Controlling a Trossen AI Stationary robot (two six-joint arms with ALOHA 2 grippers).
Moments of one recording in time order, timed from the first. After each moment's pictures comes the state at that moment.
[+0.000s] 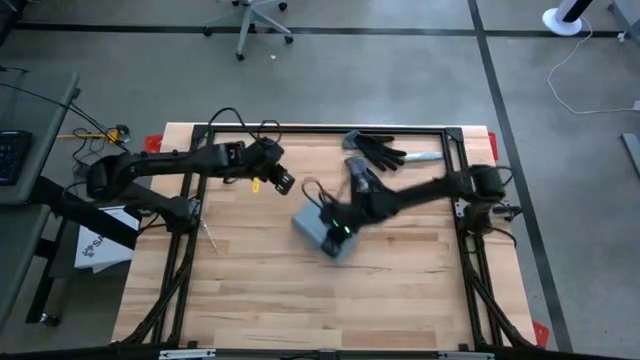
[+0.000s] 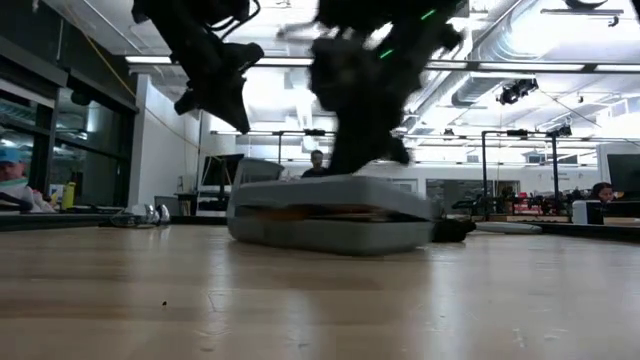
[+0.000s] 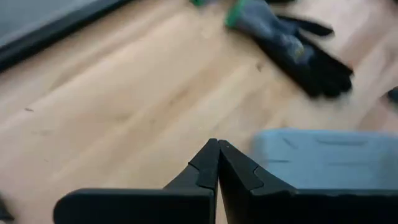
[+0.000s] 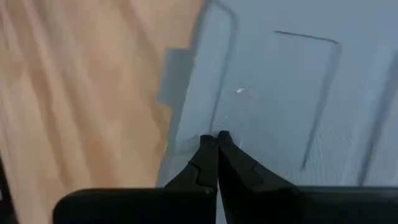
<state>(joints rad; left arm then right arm) 0.27 1.31 0.99 -0.57 -0.20 -0.51 0.11 1.89 1.28 -0.45 -0.08 0.65</state>
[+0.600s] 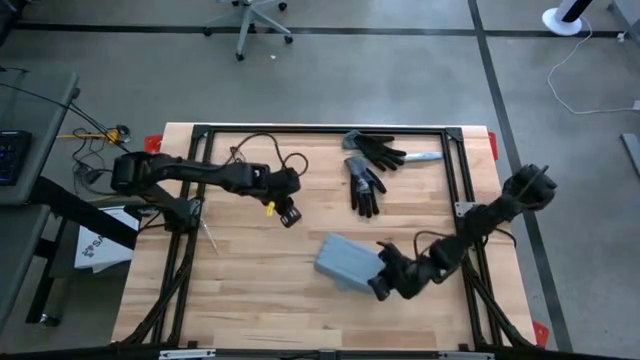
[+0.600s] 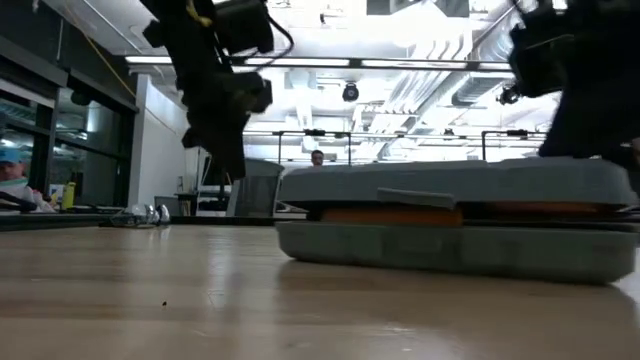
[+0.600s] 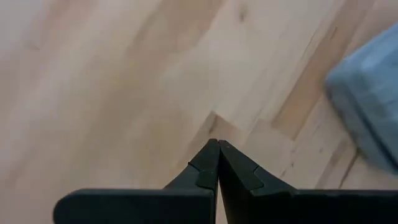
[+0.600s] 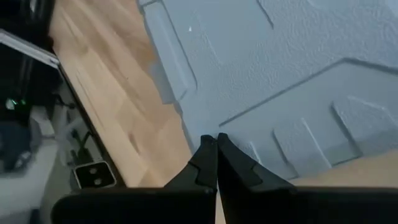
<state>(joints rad) 0.13 1.54 0.98 -0.57 -0.02 -0.46 0.67 1.56 0.75 -0.07 0.33 1.55</state>
